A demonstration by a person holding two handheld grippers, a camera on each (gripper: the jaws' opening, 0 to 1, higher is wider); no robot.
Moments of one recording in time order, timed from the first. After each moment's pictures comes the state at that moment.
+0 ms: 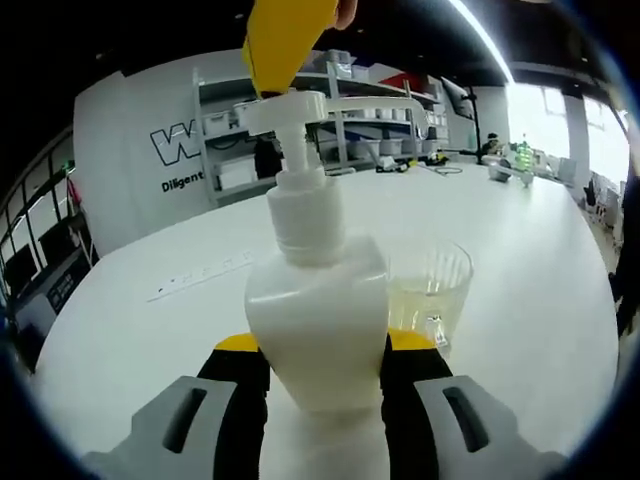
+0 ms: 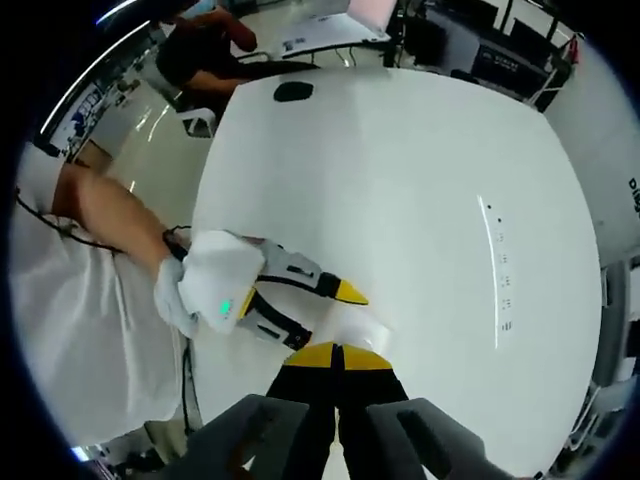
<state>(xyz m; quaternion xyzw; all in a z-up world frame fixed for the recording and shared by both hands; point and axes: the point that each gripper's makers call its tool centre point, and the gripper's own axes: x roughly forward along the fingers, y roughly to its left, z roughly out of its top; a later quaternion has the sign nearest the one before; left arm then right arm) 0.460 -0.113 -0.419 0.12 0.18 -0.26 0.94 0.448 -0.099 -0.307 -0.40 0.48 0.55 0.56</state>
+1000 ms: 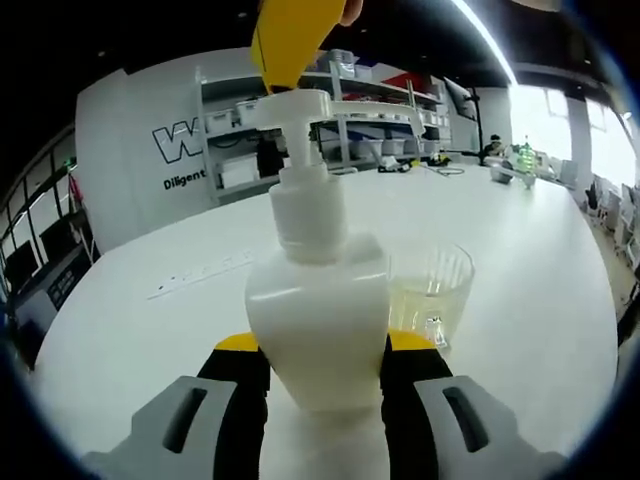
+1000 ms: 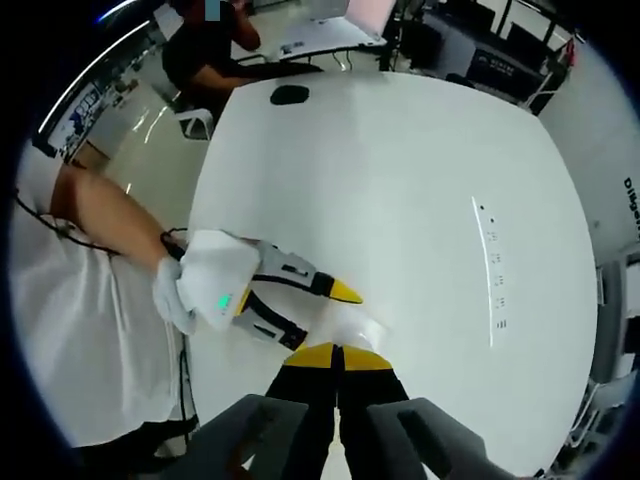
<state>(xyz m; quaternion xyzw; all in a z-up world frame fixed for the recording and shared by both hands) 0.460 -0.113 -0.419 0.11 0.18 -0.26 0.94 0.460 -0.101 -0.302 -0.40 0.46 0.55 0.56</state>
